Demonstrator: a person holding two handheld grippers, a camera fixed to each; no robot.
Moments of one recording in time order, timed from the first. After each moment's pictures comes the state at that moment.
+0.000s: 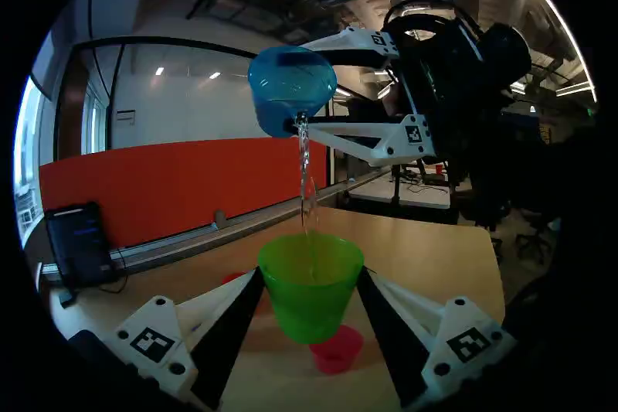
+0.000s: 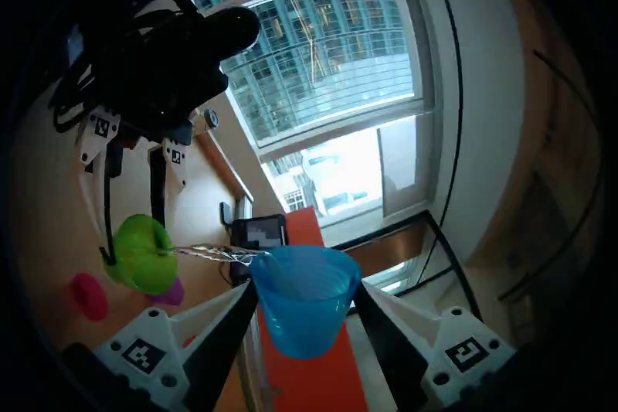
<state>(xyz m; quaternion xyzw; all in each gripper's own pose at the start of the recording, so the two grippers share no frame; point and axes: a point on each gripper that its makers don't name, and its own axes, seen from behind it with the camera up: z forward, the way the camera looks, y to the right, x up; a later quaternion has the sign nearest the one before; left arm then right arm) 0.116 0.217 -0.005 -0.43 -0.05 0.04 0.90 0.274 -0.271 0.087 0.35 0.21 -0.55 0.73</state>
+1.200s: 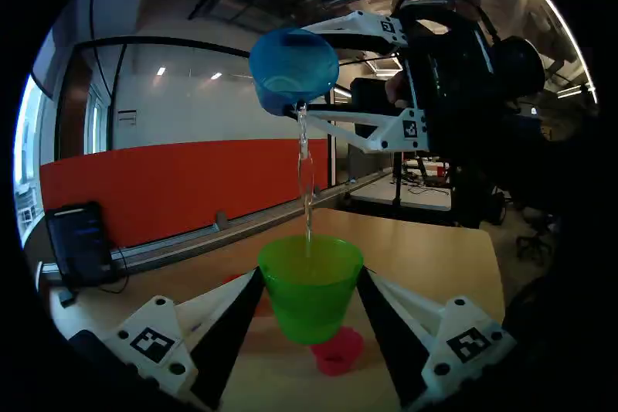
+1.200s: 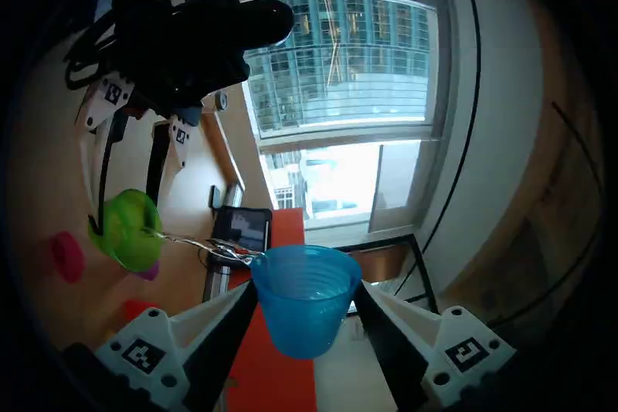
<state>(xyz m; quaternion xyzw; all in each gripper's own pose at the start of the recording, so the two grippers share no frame) 0.118 0.217 -0.003 -0.43 -0.05 0.04 0.90 0.294 -0.282 0.083 0.31 0.25 -0.62 0.68</state>
